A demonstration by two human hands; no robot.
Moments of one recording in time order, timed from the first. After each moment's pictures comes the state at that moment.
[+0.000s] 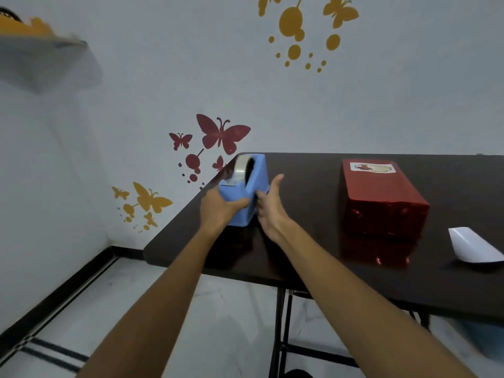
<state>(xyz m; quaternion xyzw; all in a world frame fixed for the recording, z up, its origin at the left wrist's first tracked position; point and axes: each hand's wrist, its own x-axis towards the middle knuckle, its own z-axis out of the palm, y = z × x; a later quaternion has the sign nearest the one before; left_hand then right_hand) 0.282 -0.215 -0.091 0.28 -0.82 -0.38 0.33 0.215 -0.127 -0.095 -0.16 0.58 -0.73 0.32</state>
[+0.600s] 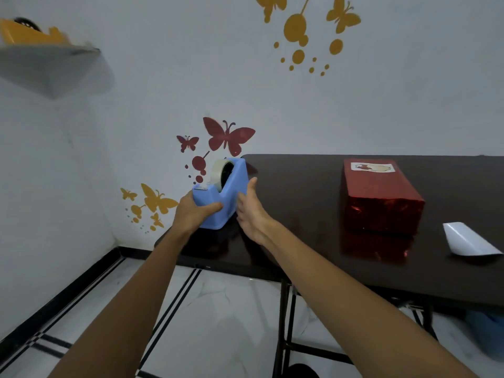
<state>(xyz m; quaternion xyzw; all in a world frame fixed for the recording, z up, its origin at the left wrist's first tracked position) 0.339 -0.260 -0.094 0.31 -0.79 -0.45 0.29 0.269 -0.135 -0.084 -0.28 0.58 -0.67 0.36</state>
